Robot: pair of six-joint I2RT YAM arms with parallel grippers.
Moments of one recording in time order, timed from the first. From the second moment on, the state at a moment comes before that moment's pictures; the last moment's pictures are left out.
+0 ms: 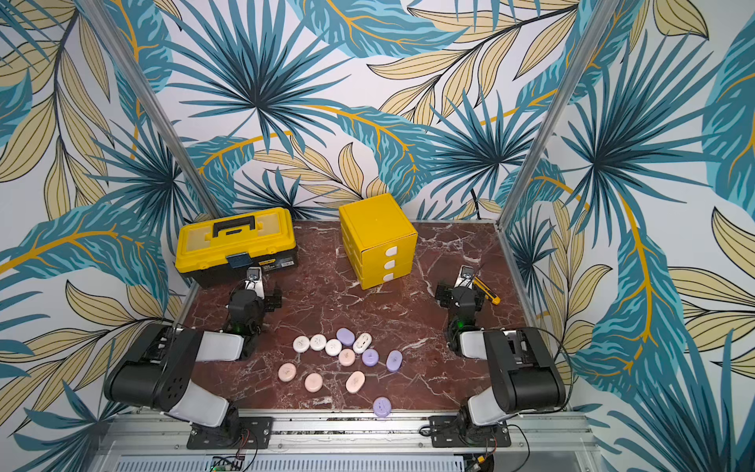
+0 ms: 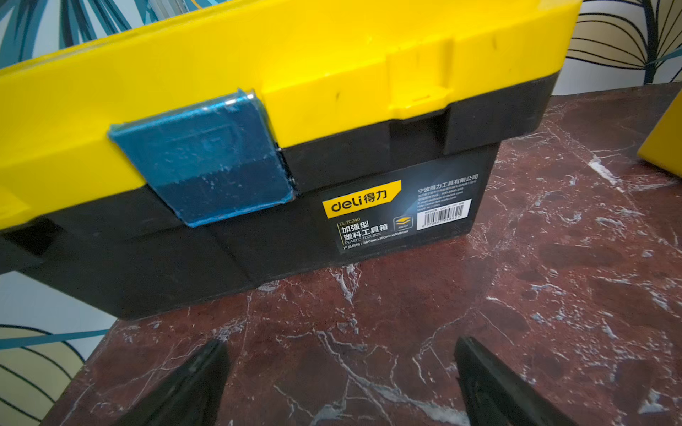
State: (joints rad) left arm -0.13 1.54 0.36 0.87 -0.33 0.05; right arm 0.05 1.52 0.39 0.82 0.36 0.10
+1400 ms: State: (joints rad) left arm -0.24 1.12 0.83 0.08 -0.22 -0.14; right arm 0.08 1.27 1.05 -0.07 0.20 0.23
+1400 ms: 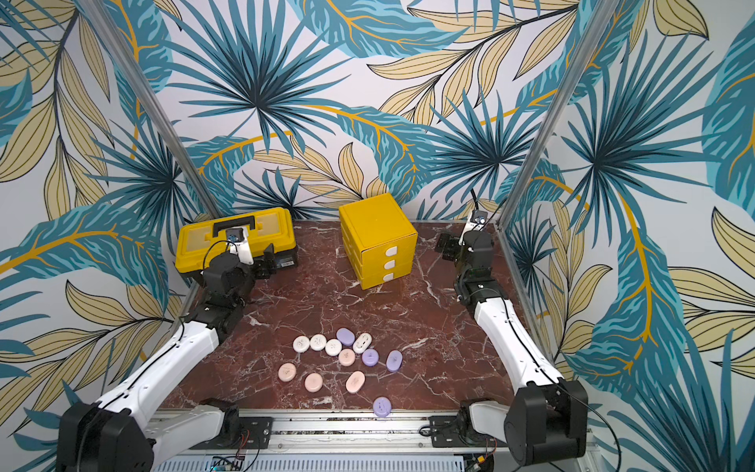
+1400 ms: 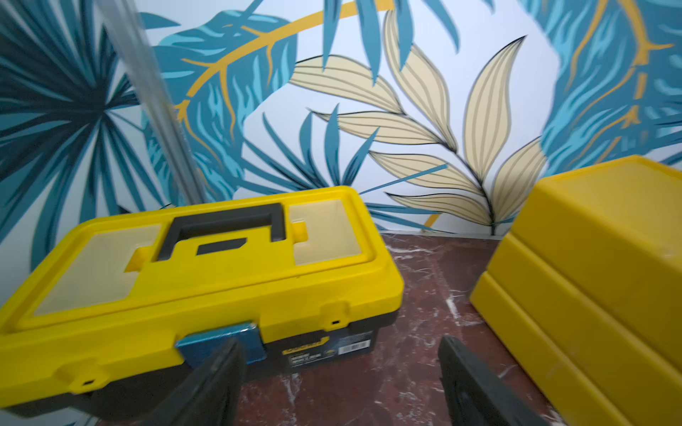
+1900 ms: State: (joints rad) left arm -0.48 1.56 1.36 -0.26 0.10 -0.43; right arm 0.07 1.65 1.51 -0.37 -0.20 0.53
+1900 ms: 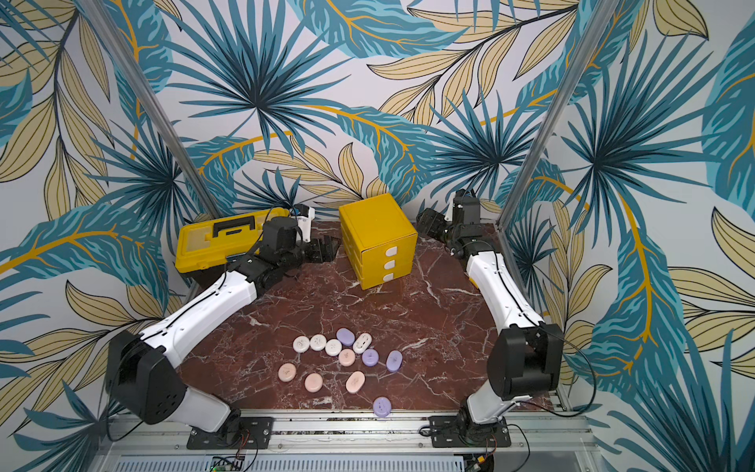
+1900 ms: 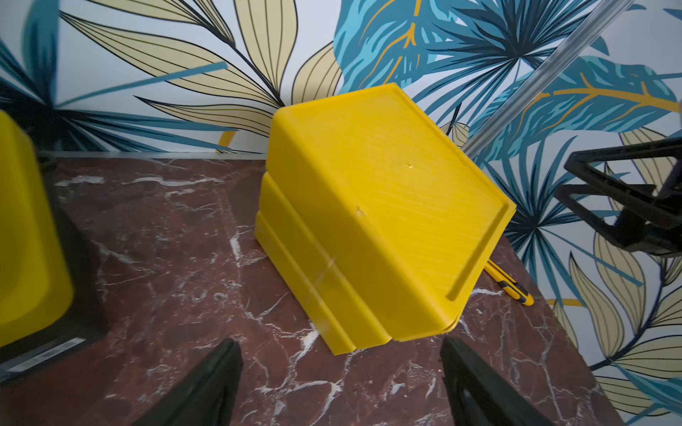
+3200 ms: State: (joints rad) left arm -0.51 1.92 1.72 -0.40 0.16 -0.56; right arm 0.15 2.05 2.00 -0.71 -0.42 0.39
